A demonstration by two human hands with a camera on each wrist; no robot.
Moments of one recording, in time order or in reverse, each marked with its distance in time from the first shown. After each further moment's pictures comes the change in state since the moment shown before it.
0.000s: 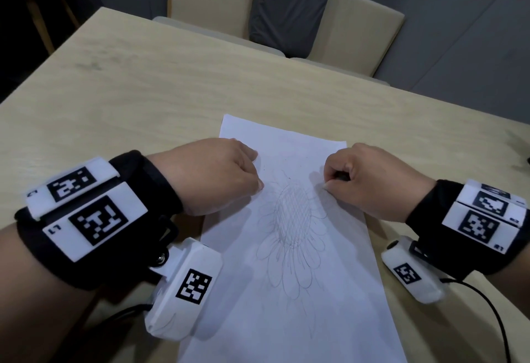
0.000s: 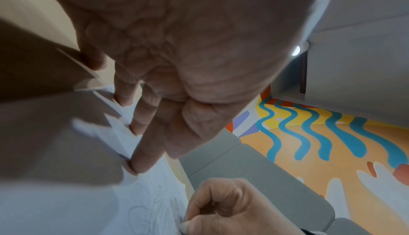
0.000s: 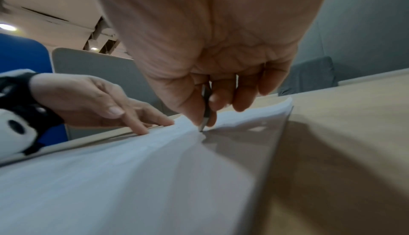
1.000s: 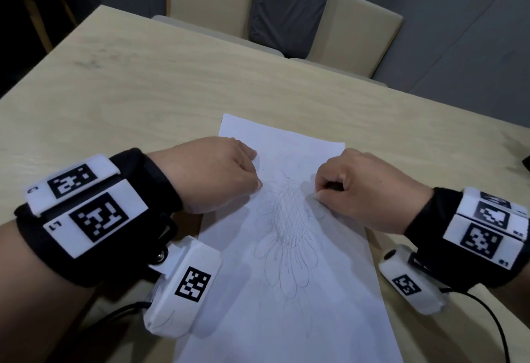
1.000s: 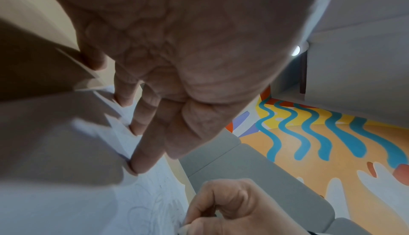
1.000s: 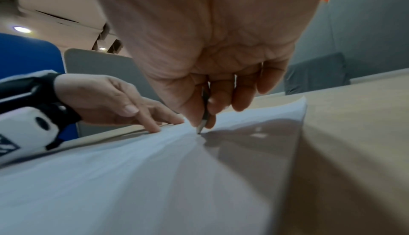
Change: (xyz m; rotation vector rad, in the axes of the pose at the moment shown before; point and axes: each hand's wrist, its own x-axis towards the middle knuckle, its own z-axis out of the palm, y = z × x) left_hand -0.002 0.002 -0.001 0.010 -0.017 -0.009; right_hand -0.007 -0.012 0.001 -0.064 -0.021 -0.104
